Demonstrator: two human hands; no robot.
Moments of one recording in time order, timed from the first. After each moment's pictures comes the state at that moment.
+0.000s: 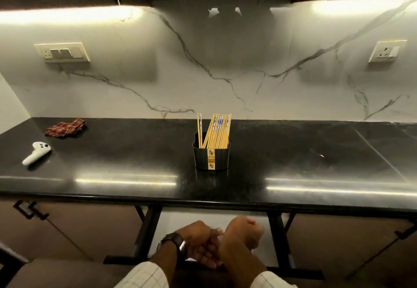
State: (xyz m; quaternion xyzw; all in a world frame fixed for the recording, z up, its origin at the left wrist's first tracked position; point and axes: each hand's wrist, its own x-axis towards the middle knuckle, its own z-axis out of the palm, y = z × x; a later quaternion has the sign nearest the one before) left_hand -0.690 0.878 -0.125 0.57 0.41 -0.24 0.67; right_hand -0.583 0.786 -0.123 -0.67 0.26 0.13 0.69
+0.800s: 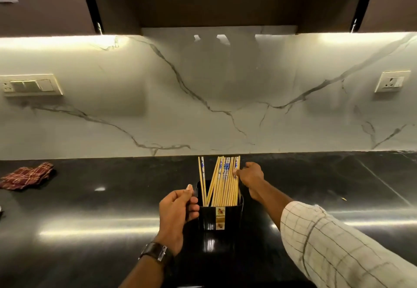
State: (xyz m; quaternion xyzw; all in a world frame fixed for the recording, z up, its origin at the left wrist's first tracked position) left_hand -0.593 1.054 -0.028 0.51 0.34 0.29 0.74; right_hand -0.368 0.970 -0.016 -0.80 -0.07 0.22 0.55
